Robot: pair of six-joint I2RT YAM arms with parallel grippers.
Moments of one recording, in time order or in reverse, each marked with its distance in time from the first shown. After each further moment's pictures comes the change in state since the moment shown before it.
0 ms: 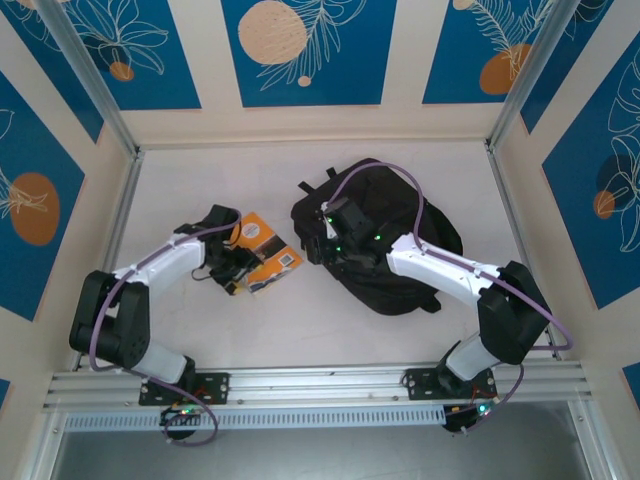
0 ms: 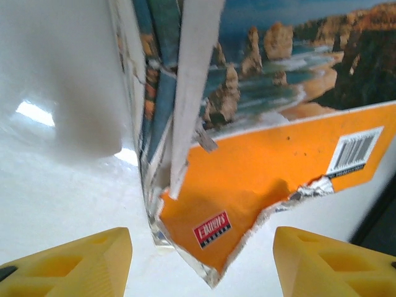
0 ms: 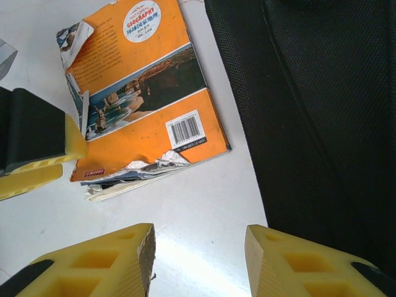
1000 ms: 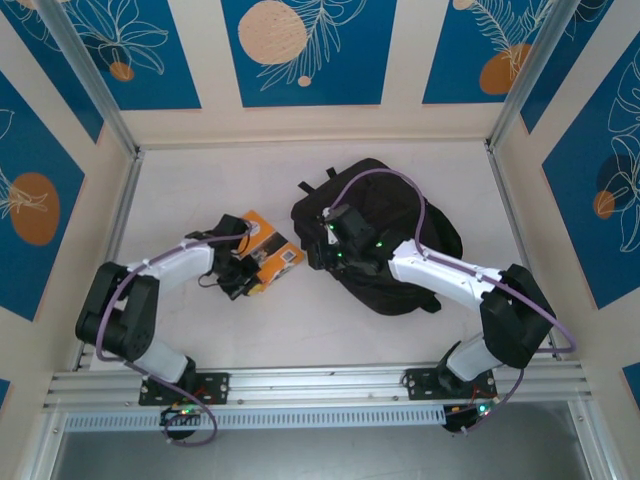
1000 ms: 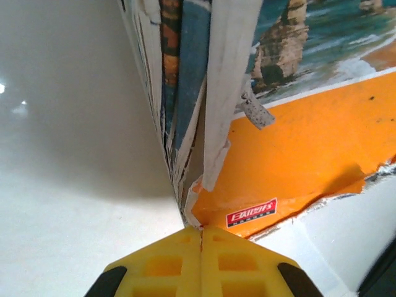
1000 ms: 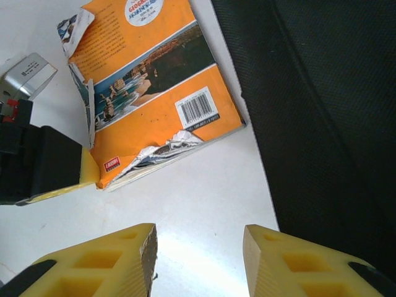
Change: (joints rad) left arm -0.046 0.035 -0.073 0.066 0.025 0.068; right arm 0.020 -0.026 -0.060 0.040 0.000 0.021
